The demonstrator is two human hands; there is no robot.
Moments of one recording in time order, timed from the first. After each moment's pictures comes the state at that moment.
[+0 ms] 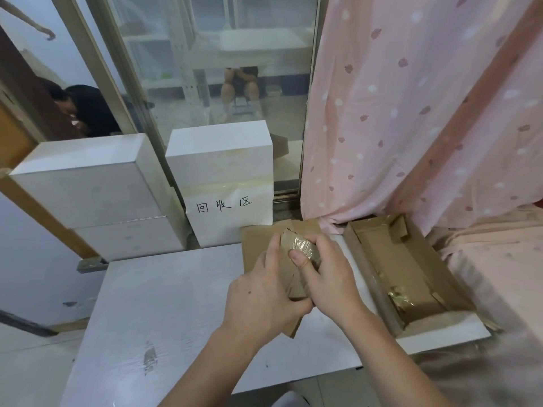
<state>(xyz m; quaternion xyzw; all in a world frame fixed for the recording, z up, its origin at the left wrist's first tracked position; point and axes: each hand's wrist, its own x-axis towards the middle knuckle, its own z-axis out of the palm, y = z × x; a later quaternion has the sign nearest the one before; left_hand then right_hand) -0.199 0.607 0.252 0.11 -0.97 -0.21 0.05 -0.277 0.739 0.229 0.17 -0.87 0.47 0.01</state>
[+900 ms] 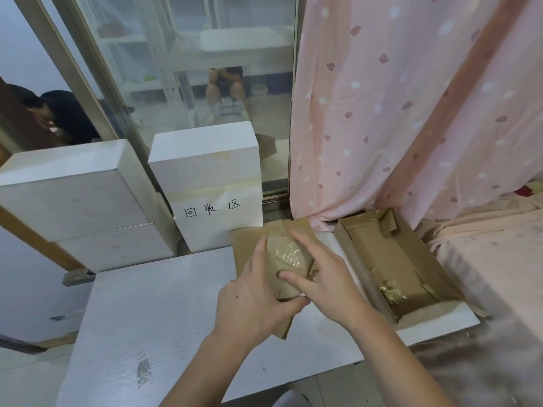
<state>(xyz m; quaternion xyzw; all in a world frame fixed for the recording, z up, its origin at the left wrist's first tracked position) -0.205 0.600 0.239 0.12 -0.96 -0.25 0.05 -0.281 0.758 0.229 0.23 -0.84 0.49 -0.06</state>
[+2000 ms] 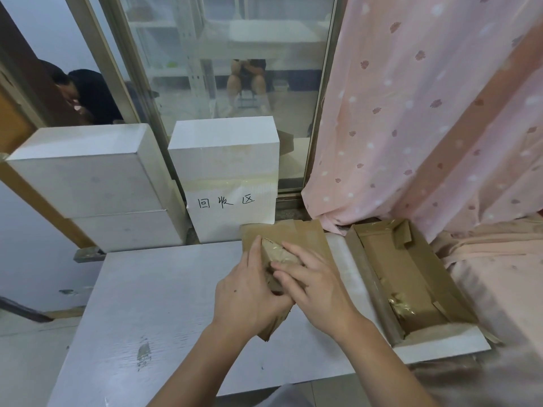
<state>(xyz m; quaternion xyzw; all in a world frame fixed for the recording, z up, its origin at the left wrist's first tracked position) -0.216 0.582 0.223 0.17 -0.94 -0.27 0.09 -0.282 0.728 0.206 0.36 -0.85 0.39 0.06</state>
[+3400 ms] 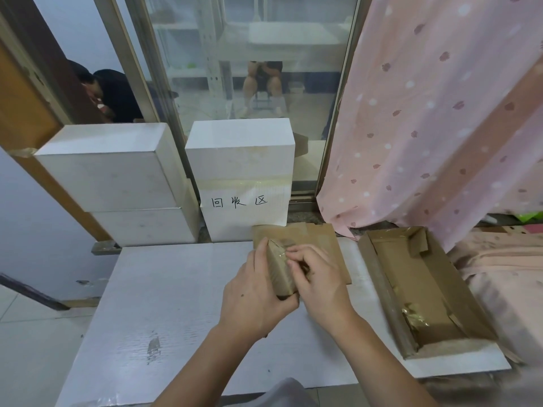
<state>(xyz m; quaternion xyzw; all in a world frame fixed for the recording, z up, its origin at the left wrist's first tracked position) -0.214 0.574 0.210 0.18 -0.94 -0.27 0.10 -0.291 0.703 0.199 0.30 -0.82 0.49 0.07</state>
